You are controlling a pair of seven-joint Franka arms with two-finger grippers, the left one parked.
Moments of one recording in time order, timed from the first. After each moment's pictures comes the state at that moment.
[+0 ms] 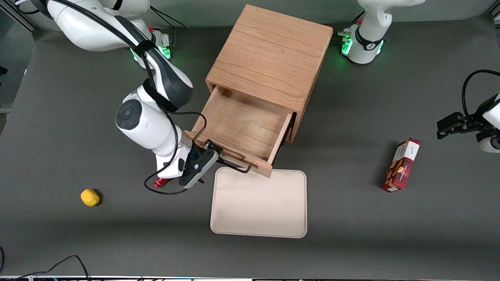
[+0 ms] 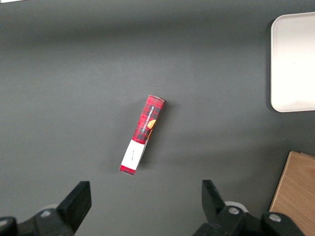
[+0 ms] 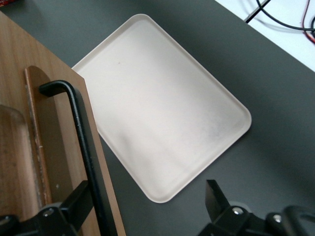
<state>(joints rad) 0.09 0.54 0.44 -1.53 0.00 2.31 -0.32</state>
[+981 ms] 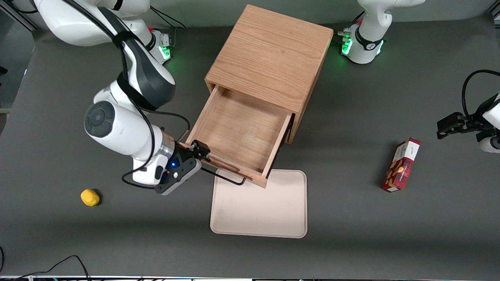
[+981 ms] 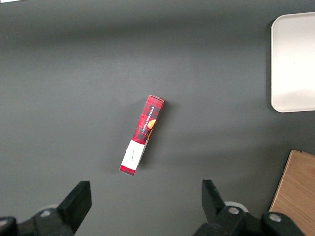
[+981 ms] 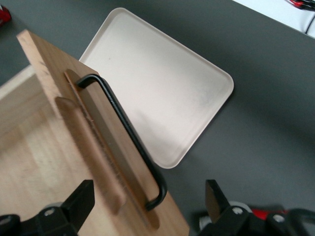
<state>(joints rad) 0.10 0.53 0.43 -1.30 0.01 1.94 -0.07</state>
